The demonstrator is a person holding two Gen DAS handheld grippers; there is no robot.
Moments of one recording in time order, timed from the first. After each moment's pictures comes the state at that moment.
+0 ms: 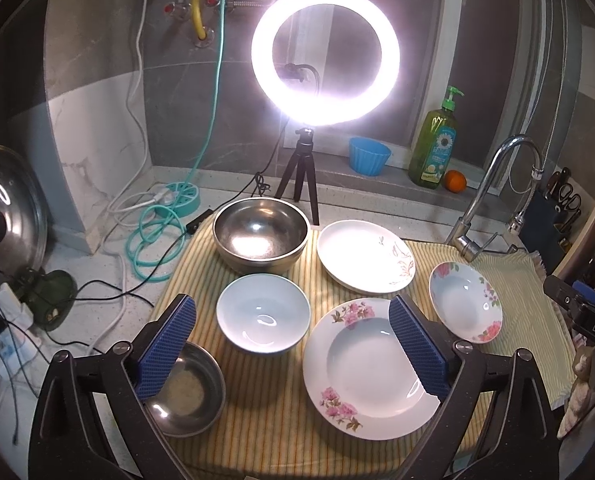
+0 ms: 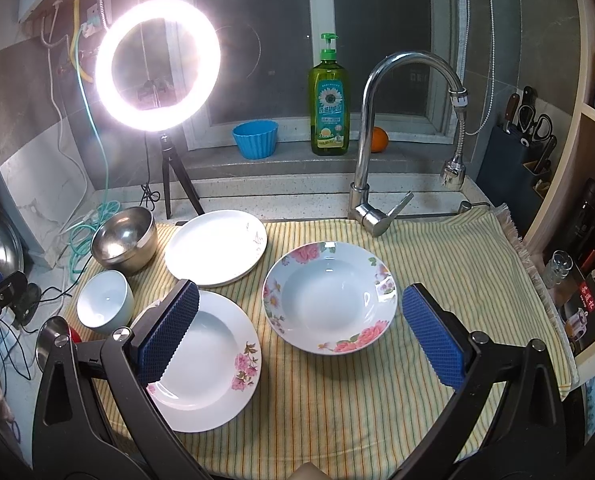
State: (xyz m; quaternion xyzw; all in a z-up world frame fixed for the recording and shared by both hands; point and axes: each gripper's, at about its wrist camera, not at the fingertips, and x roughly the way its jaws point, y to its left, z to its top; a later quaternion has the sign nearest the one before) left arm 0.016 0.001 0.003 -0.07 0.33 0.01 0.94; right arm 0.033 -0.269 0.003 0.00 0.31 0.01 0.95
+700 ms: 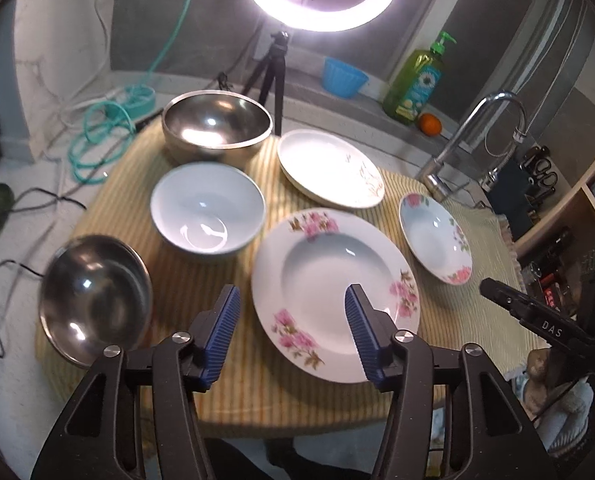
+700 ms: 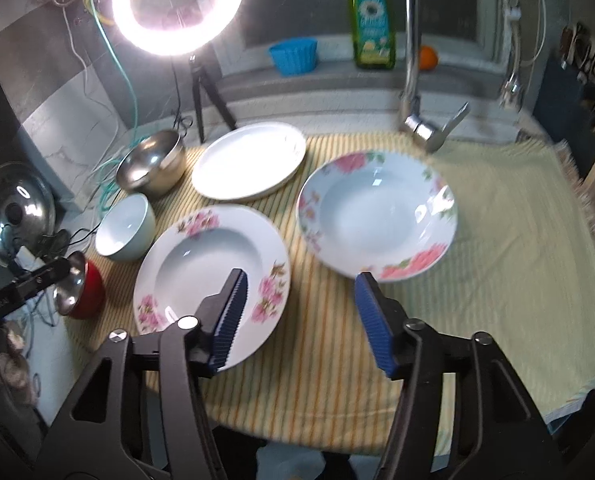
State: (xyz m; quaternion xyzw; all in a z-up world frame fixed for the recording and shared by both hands) left arm 0.016 -0.010 -0.067 -0.15 0.45 -0.07 0.88; right arm 0.049 -0.286 -0.077 0.05 0.44 0.12 0.89
